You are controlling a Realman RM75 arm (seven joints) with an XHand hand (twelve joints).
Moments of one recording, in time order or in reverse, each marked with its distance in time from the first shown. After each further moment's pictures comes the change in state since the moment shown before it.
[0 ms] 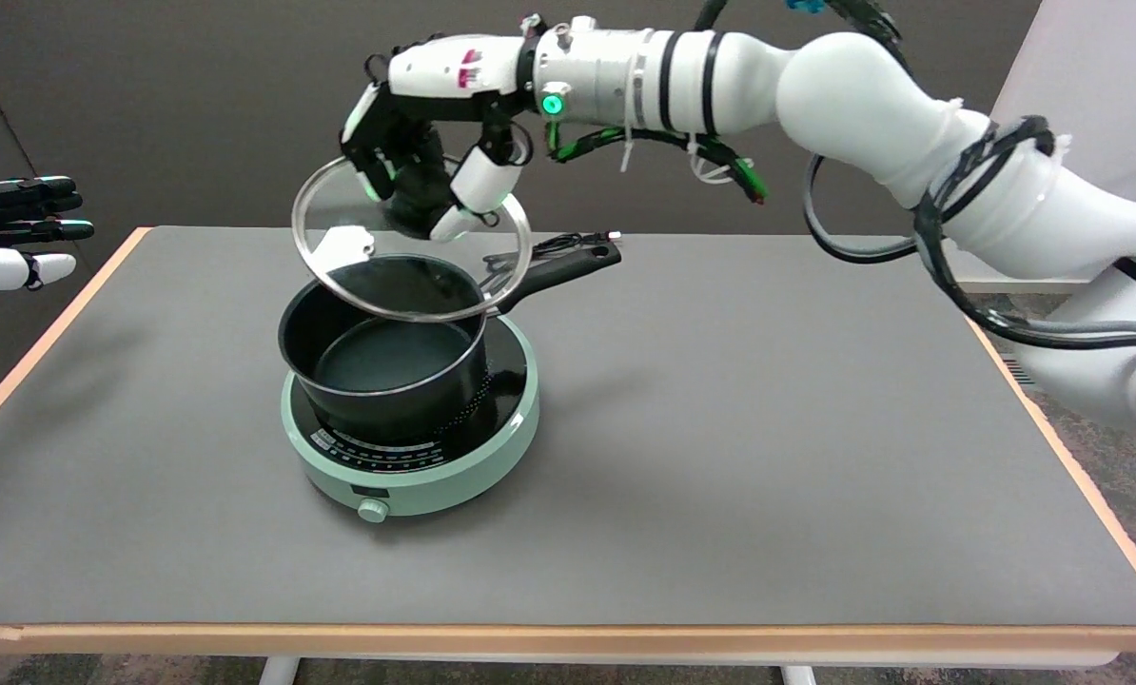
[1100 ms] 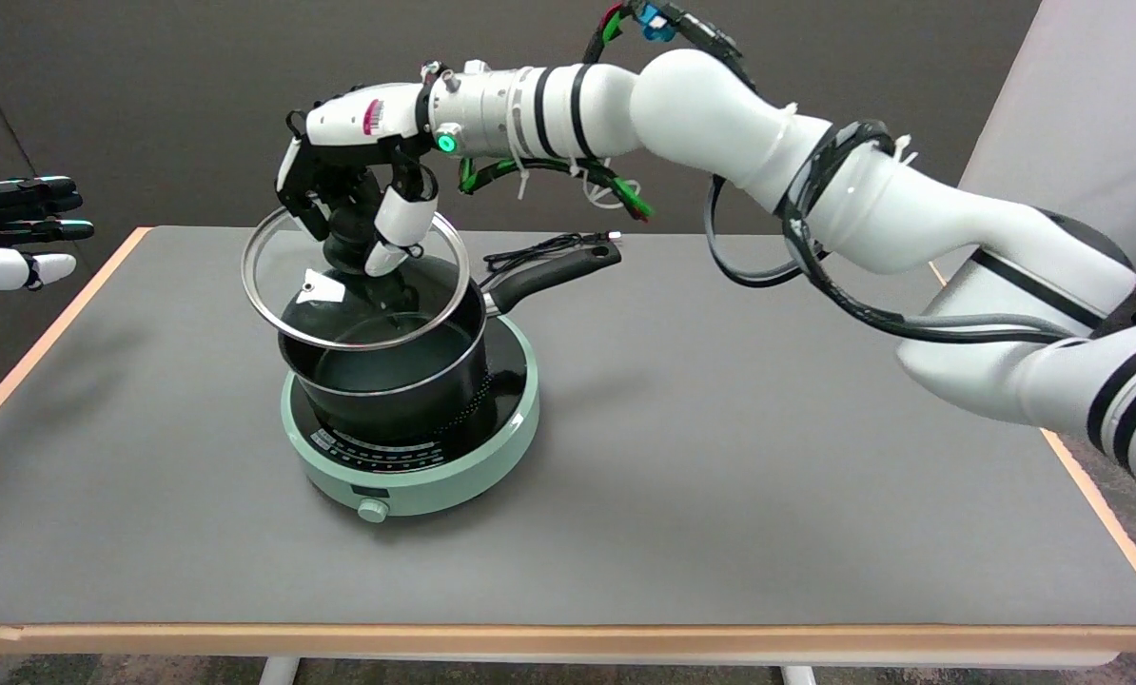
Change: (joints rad) arm 0.049 -0.282 -0.066 -0.332 -0.004 -0.004 -0.120
